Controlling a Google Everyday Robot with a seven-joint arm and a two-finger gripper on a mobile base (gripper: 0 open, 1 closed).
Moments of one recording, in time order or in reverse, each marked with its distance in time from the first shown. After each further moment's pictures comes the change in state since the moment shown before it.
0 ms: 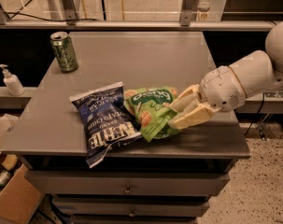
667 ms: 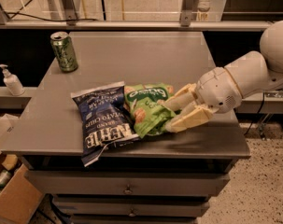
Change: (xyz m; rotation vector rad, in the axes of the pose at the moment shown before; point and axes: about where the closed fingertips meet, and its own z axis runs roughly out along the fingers) arm -0.003 0.004 0.007 -0.030 0.002 -0.003
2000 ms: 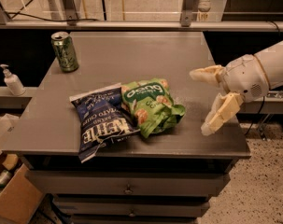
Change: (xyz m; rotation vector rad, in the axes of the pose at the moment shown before) arm 0.009 -0.021 -0.055 0.139 0.008 0.041
